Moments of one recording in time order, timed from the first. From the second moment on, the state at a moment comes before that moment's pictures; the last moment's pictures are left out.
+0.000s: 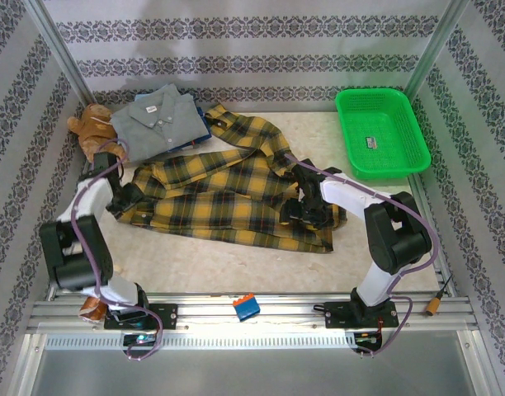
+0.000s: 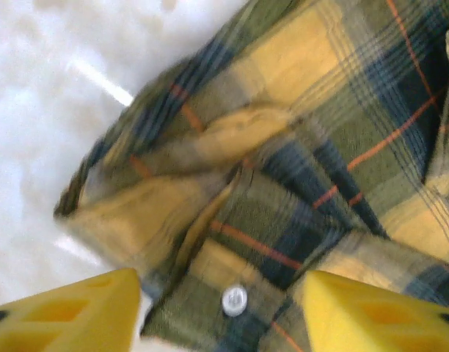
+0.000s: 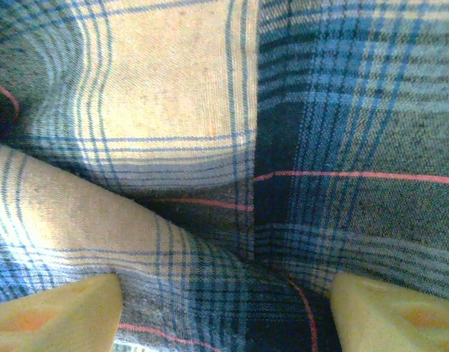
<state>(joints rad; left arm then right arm) 0.30 1.61 1.08 -0.74 0.07 -0.44 0.41 1.71 1.07 -0.84 -0.24 0.57</state>
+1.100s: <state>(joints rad) 0.31 1.76 1.09 -0.72 0.12 -0.29 0.41 1.71 1.06 -0.83 -0.24 0.57</state>
